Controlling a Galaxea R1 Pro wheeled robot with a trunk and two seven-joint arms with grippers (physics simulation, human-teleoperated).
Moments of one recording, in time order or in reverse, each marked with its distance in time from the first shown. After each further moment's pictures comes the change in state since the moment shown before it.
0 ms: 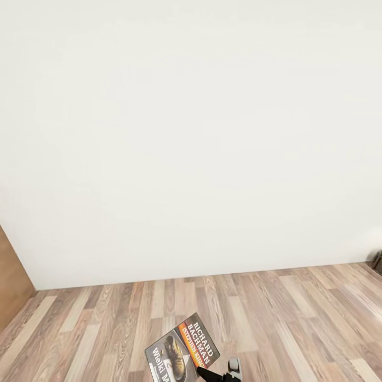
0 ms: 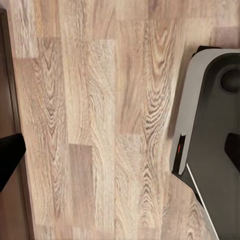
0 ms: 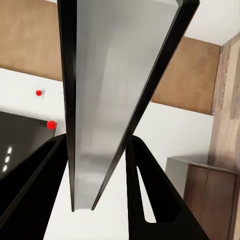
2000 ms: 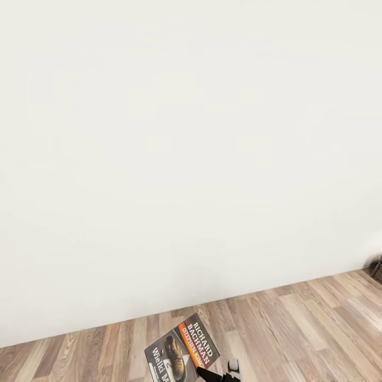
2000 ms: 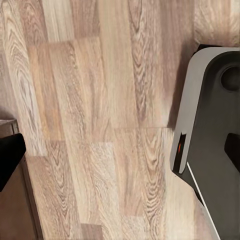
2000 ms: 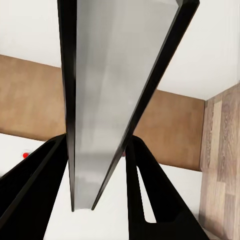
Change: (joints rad) left arm 0.000 0.000 0.000 0.000 -0.002 0.000 0.000; right arm 0.000 0.001 -0.003 0.002 0.000 0.000 0.000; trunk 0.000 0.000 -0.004
